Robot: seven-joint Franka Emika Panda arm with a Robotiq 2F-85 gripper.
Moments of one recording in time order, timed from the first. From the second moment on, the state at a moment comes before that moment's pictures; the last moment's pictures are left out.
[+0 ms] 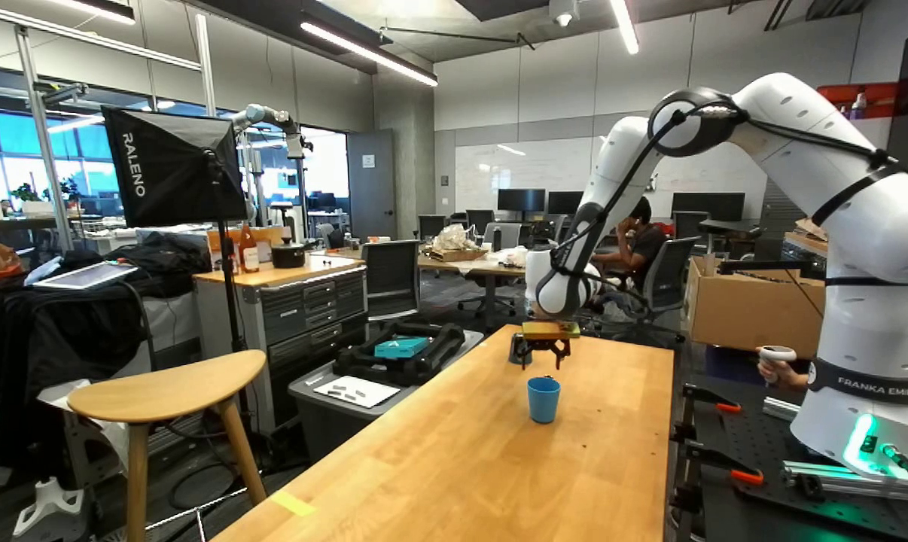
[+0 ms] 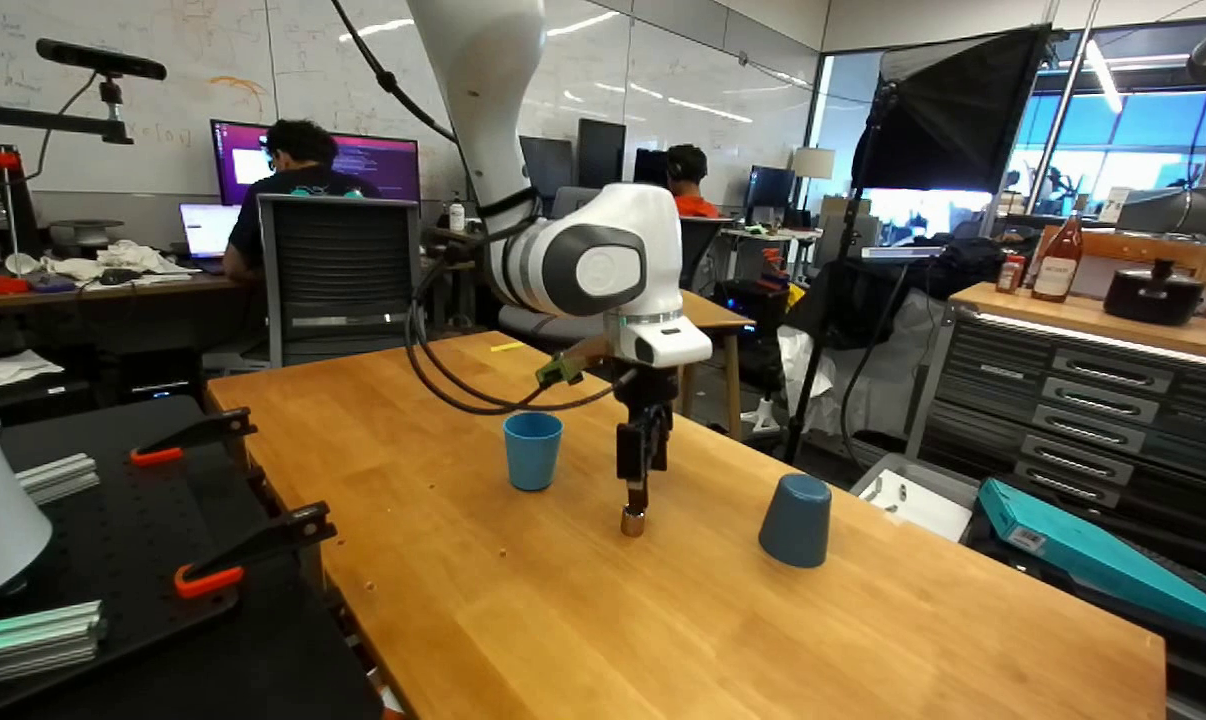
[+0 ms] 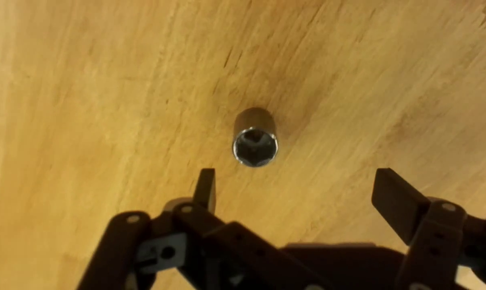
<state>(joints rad) -0.02 0.72 -0.23 -2.06 -0.02 2.84 0.93</state>
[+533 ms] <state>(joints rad) -0.02 0.87 -0.22 -1.88 0.11 2.69 0.93</state>
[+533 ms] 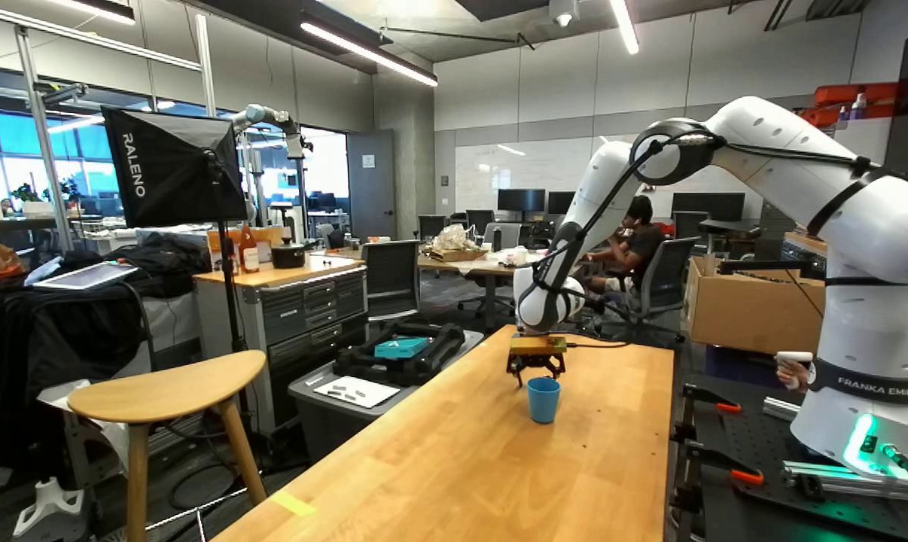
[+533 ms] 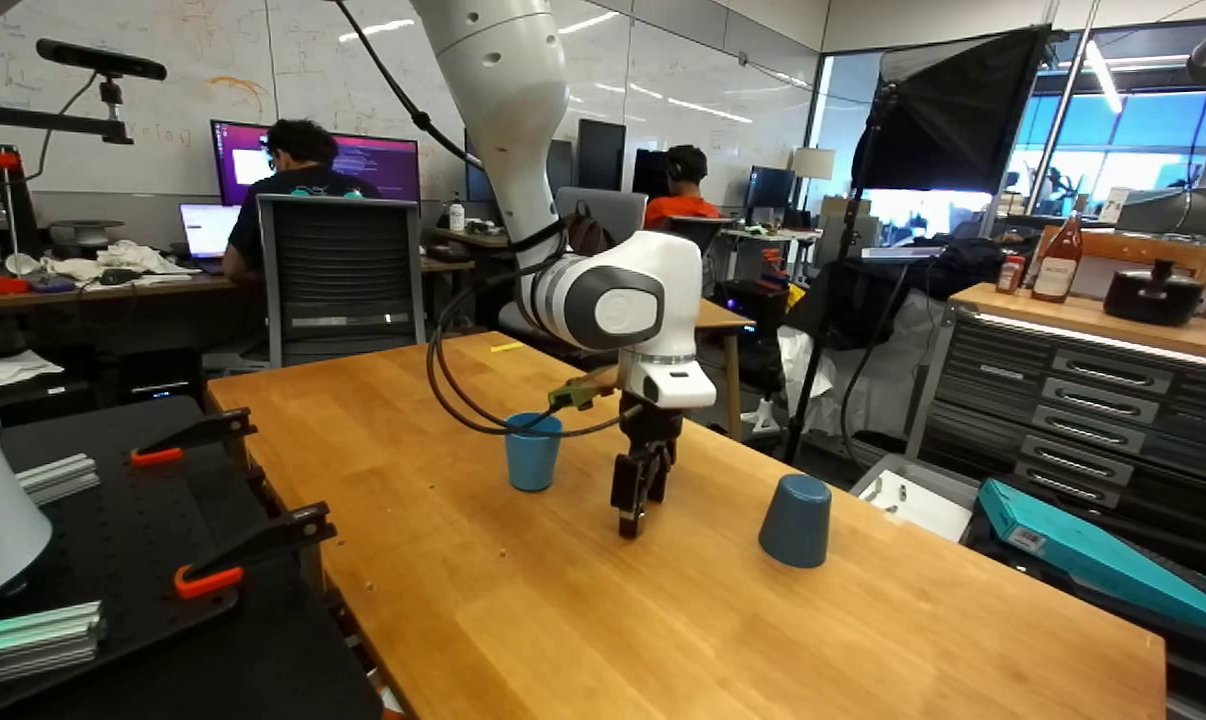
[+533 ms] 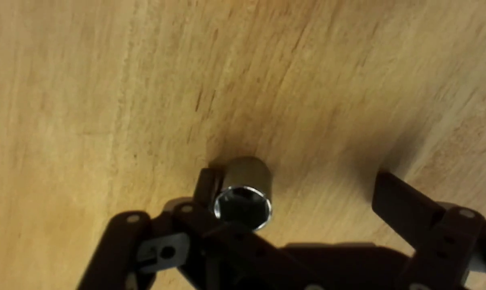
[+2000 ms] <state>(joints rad) -0.13 0.87 -0.16 -1.84 0.26 2.52 0.88</state>
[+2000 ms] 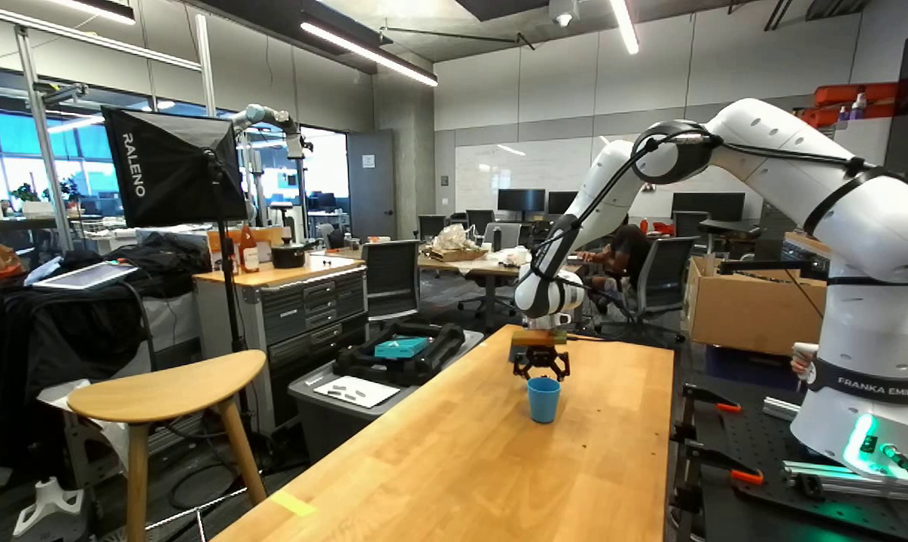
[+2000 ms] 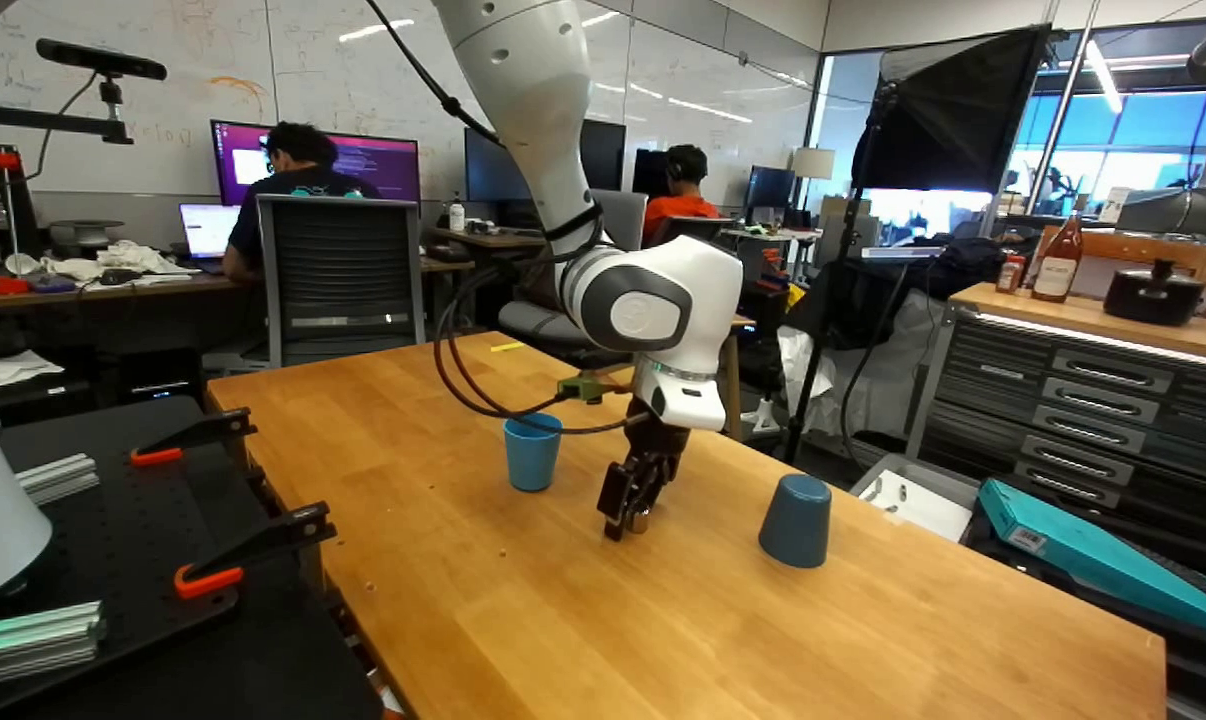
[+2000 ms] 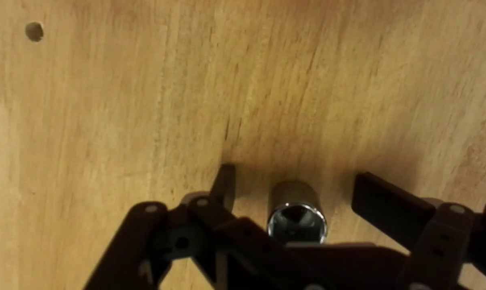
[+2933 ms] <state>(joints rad) -0.12 0.75 -0.15 -1.88 0.26 2.52 0.77</state>
